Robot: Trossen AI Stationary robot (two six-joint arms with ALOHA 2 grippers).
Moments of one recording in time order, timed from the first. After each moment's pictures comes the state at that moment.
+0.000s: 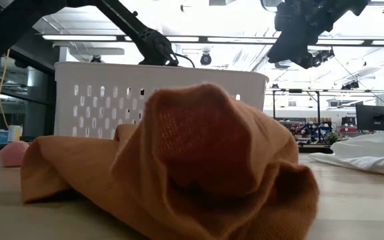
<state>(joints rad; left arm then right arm) 0.55 2.10 1.49 -0.97 0.01 -0.64 -0.39 0.99 0.86 -0.54 -0.24 0.34</state>
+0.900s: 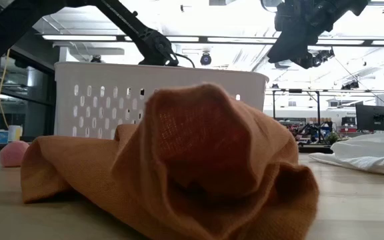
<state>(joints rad) 0.55 2.10 1.49 -0.97 0.01 -0.64 -0.39 0.99 0.86 -0.54 -0.24 0.34</state>
